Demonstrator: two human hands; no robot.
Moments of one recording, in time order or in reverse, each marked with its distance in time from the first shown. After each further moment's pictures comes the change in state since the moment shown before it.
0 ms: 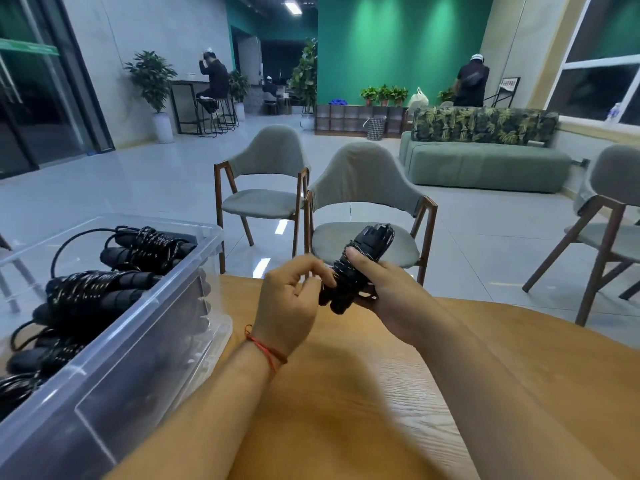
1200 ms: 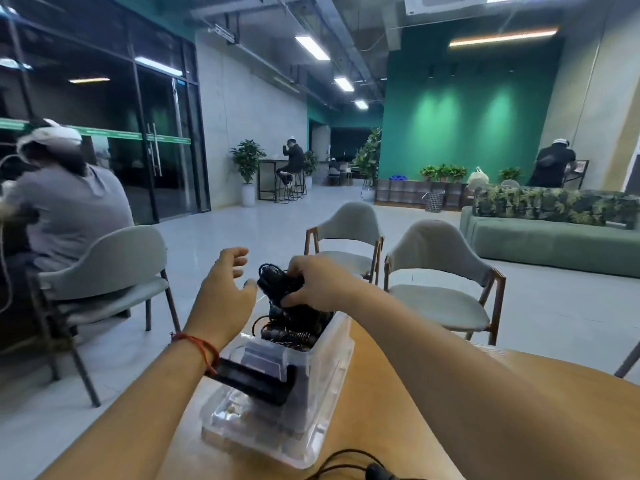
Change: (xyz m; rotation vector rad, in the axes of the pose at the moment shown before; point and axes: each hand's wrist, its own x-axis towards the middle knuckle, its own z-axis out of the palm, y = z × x) left_hand -0.070 0.157 -0.321 0.543 0.305 -0.267; right_hand -0.091 -0.131 0.308 -1.158 -0.319 -0.542
